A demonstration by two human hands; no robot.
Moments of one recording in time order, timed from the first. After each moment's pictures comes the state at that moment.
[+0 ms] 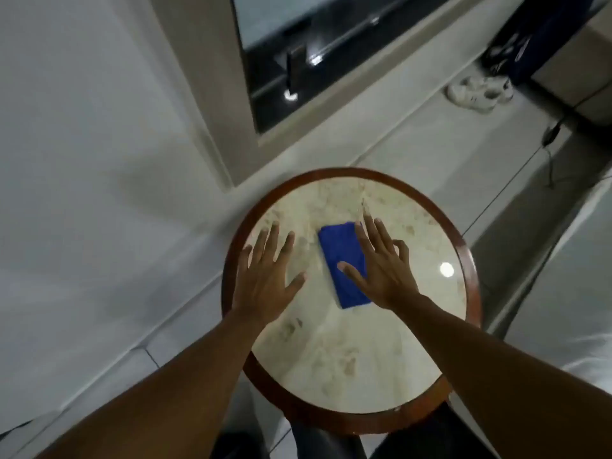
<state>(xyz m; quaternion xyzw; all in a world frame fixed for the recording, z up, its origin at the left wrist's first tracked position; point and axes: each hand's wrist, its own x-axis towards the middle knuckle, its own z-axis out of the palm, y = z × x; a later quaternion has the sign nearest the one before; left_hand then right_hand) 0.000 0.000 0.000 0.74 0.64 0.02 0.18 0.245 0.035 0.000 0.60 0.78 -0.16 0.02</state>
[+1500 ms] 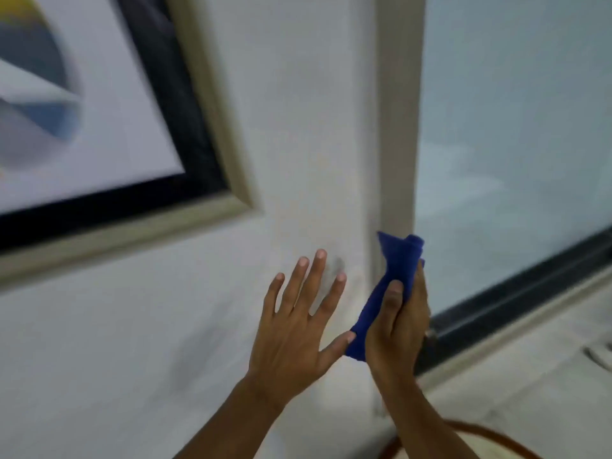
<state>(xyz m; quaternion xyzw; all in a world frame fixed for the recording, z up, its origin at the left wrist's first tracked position) -0.160 -0.013 0.489 0.70 0.60 0.18 -0.33 -0.027 0.063 0.474 0.38 0.54 -0.23 -0.71</state>
